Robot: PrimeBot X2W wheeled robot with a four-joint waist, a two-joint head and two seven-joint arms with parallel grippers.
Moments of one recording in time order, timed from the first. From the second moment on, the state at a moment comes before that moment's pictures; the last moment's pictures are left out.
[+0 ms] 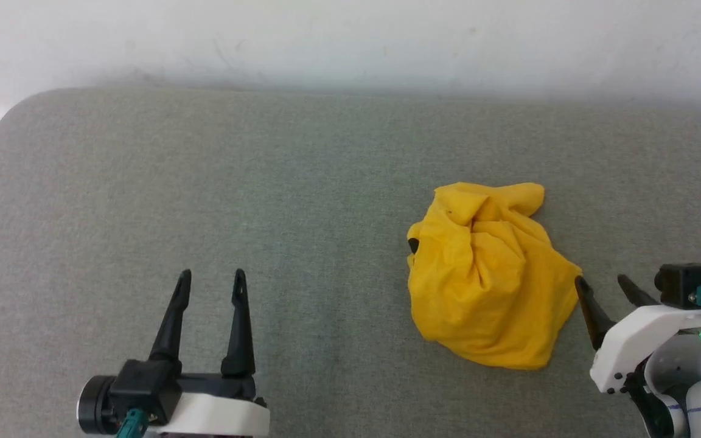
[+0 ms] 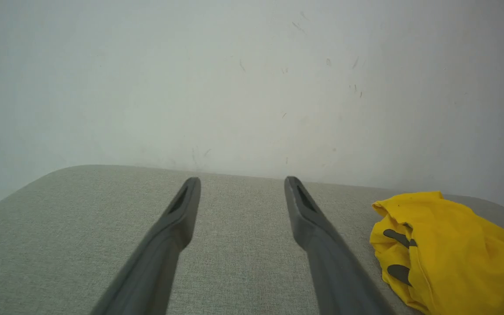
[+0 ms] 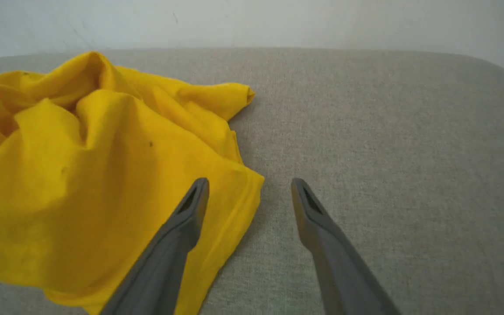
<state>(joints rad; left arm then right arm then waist) 0.08 0.17 -0.24 -0.16 -0.24 0.20 -0.26 -0.09 -0.10 -0.10 0.11 0.19 0.13 0.29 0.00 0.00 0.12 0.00</state>
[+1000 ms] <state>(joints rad) 0.08 0.10 -0.18 -0.10 -0.18 0.11 -0.26 -0.26 -0.21 -0.16 0.10 0.25 0.13 0.22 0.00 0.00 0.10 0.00</state>
